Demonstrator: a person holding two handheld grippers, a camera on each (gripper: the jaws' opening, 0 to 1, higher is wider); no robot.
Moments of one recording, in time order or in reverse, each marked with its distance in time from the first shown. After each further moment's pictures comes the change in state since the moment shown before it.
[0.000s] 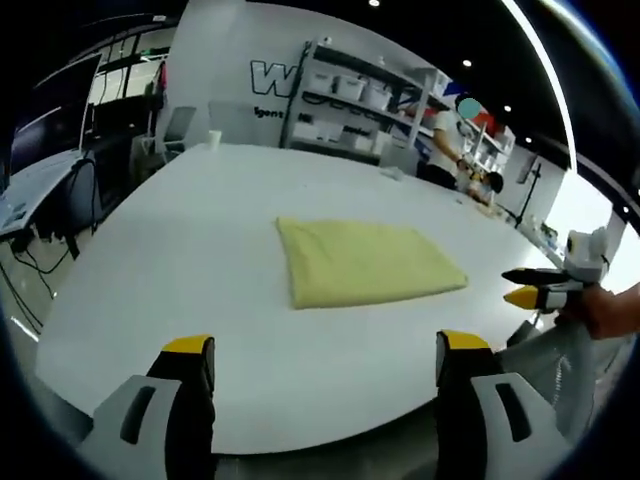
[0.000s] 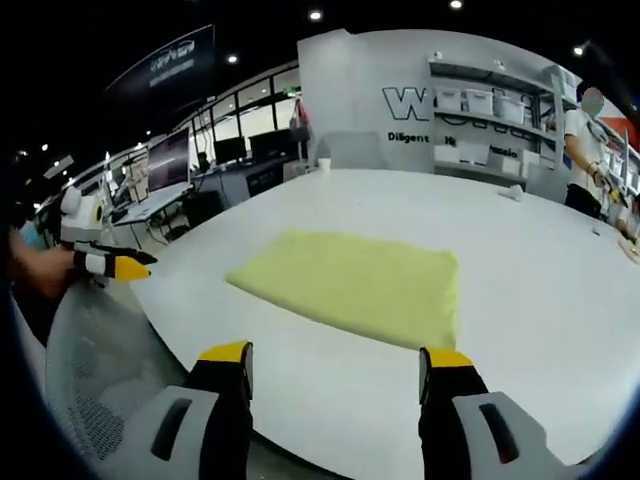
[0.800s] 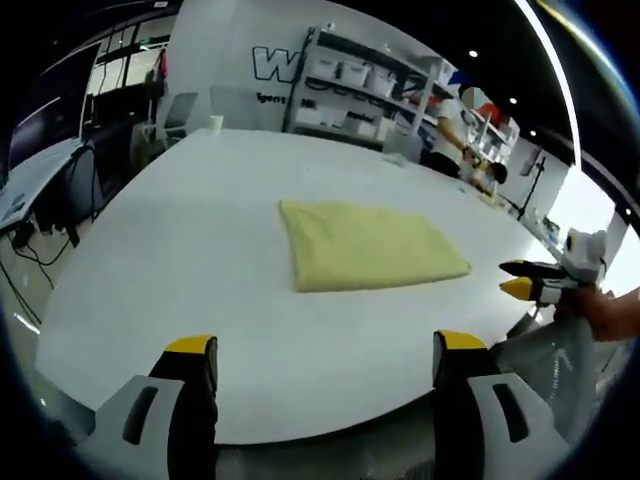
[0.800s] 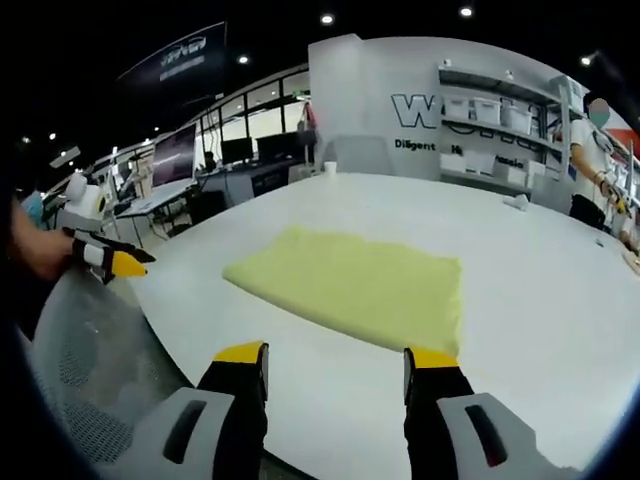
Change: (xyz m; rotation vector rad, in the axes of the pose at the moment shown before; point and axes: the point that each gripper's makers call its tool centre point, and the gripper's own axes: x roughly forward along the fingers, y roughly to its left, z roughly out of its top) left arm 0.001 0.004 -0.013 -0.010 0.066 0.004; right arm 0.009 -0.001 -0.006 -0.060 -0.022 0.003
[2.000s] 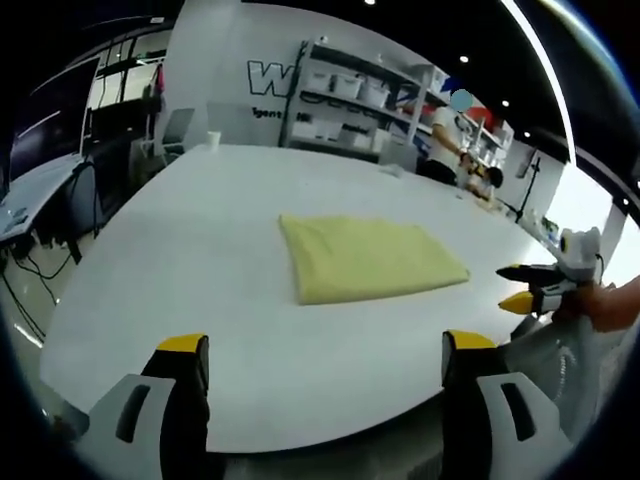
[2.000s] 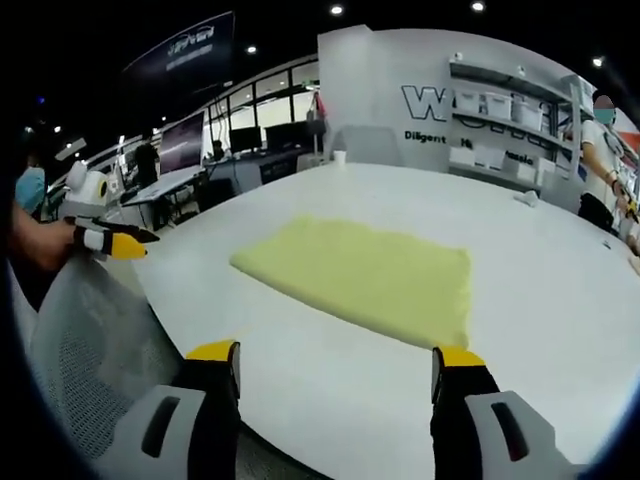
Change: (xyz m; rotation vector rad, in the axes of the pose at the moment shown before) left arm -0.004 0.003 0.009 0.034 -0.067 0.002; right arm 0.005 0.004 -0.008 -0.005 0.045 0.028
